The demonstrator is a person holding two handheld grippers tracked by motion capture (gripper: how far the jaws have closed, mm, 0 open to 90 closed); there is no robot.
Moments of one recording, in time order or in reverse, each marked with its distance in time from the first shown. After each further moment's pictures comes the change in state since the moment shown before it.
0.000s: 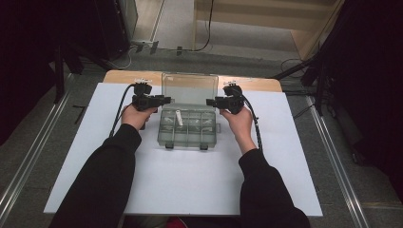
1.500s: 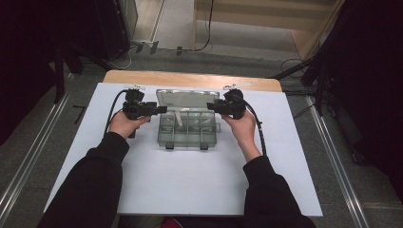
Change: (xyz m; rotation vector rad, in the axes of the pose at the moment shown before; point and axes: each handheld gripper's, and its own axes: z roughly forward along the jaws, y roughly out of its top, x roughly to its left) left arm -0.004 -0.019 -0.040 0.057 -0.093 0.016; right arm 0.017 -0.013 -0.019 -0.033 0.001 -0.126
